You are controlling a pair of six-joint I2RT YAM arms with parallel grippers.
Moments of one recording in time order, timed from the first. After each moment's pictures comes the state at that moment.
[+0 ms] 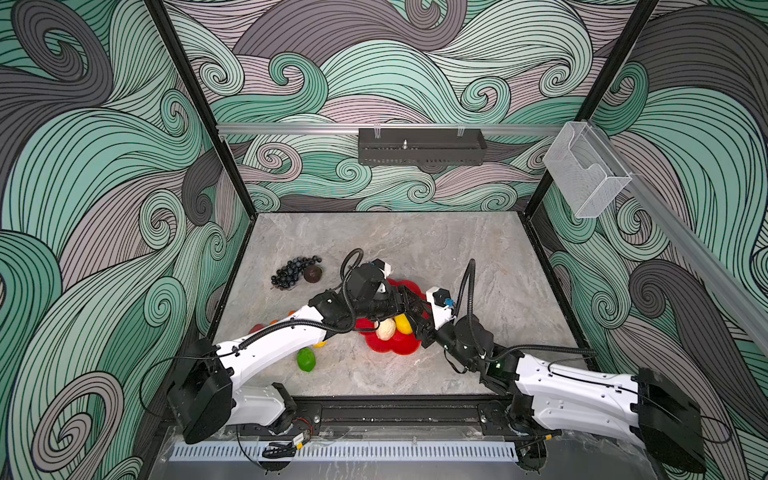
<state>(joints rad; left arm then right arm) -0.82 1.31 0.92 -0.20 0.26 -1.02 1.06 1.01 0.39 0.43 0.35 0.23</state>
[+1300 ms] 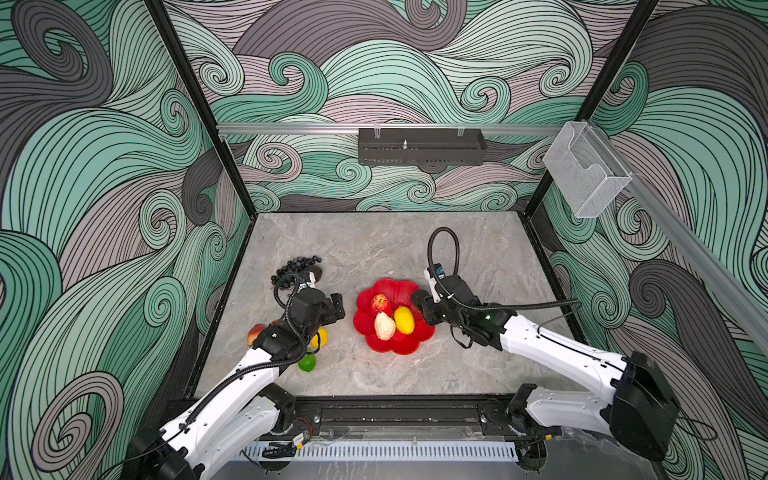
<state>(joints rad) -0.49 0.82 0.52 -0.35 -0.30 -0.61 0.79 1.27 0.82 -0.33 0.14 0.36</state>
